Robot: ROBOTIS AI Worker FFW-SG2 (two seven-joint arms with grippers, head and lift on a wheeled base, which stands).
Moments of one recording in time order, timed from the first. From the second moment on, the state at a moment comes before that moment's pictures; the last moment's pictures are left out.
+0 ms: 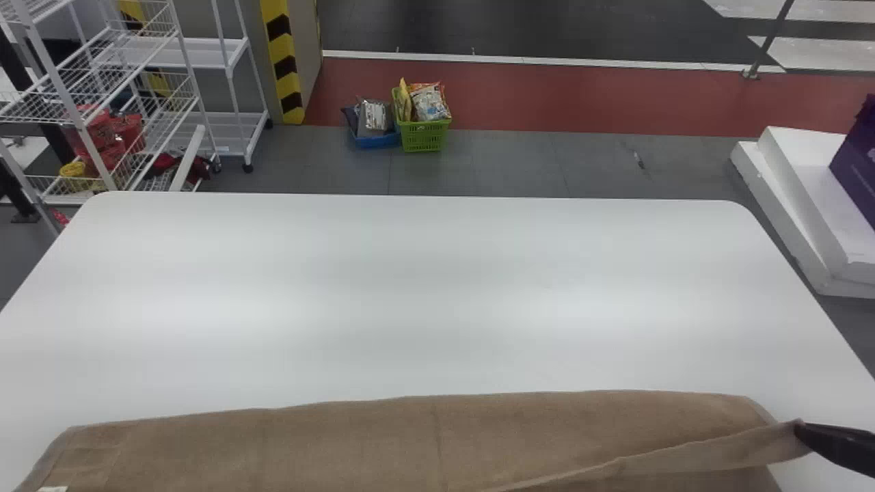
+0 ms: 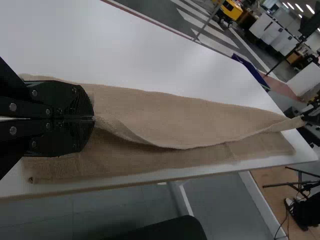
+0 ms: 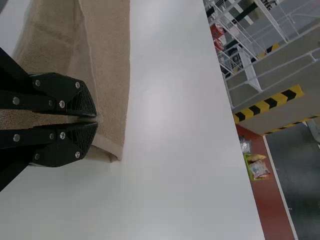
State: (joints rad) left arm 0.47 0.27 0.78 -1.69 -0.09 -0.90 -1.57; right arm 0.33 -0.19 -0.71 -2.20 0.17 1.15 1.36
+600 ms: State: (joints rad) left arm 0.49 0.27 0.77 -1.69 -0.09 -0.92 -1.57; right arm 0.36 -0.18 -0.70 -2.19 0.19 1.06 1.36
